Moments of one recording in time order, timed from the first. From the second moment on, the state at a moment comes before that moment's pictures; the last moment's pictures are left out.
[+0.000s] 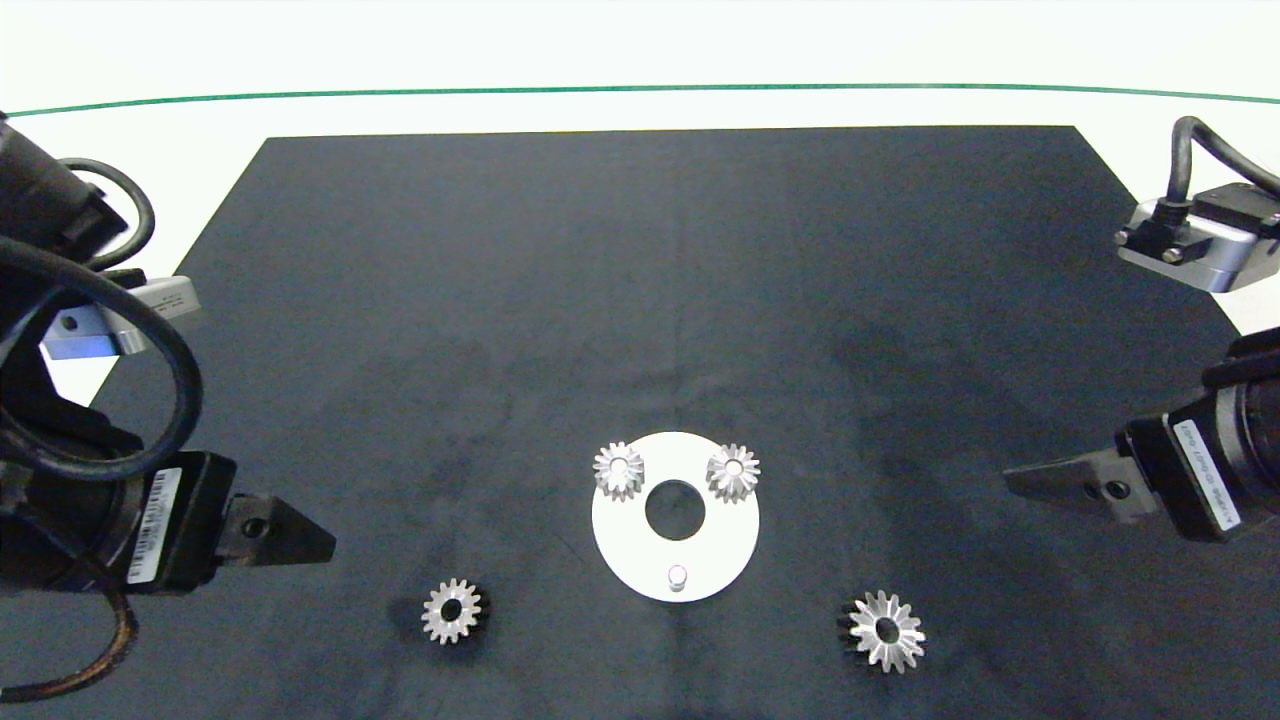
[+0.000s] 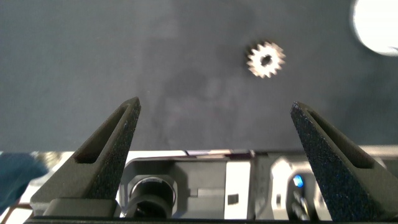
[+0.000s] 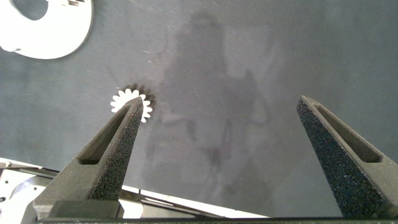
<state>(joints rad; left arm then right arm) -0.54 1.34 -1.40 1.09 0.24 -0.50 0.64 1.40 -1.43 0.88 -0.38 0.16</state>
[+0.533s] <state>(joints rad) -0.72 1.40 -1.15 0.89 0.37 -0.63 0.64 1.40 -1.43 0.87 -0.36 0.16</state>
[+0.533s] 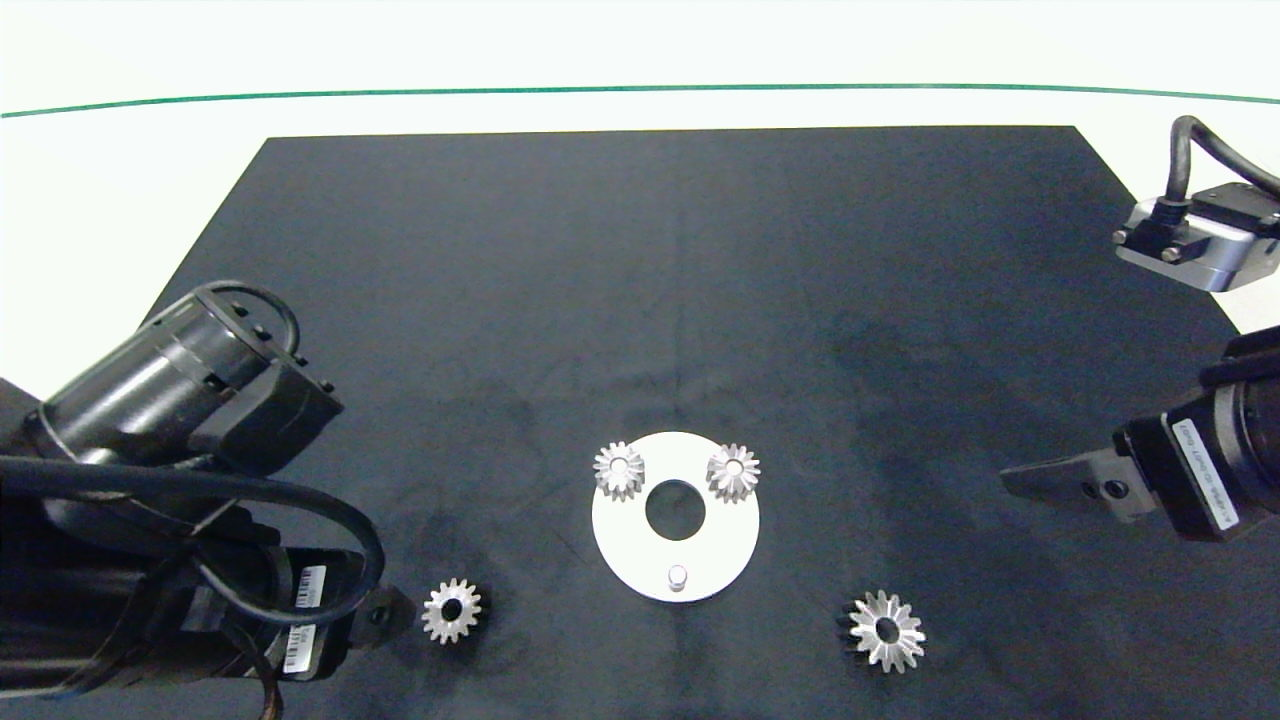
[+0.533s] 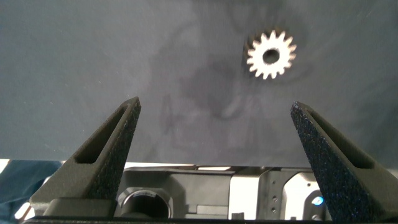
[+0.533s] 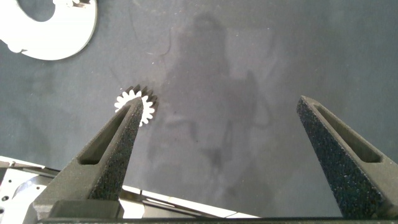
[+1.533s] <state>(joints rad) -0.83 1.56 -1.14 0.73 0.38 -0.75 0.65 1.40 -1.42 0.87 -0.35 0.15</state>
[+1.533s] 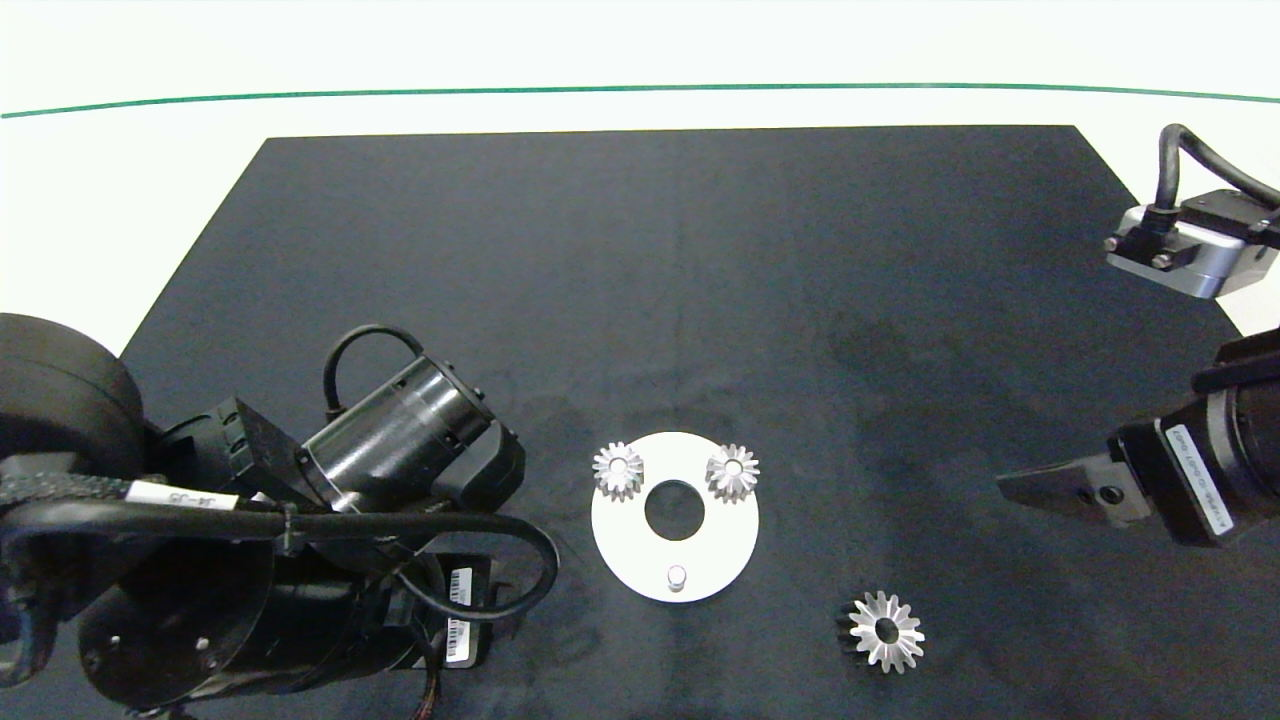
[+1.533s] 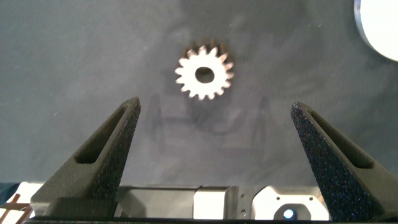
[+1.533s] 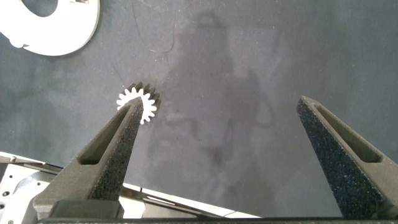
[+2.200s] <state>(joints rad) -0.82 1.60 -1.08 0.63 0.38 -0.74 0.65 1.41 -1.42 0.87 -0.35 0.16</state>
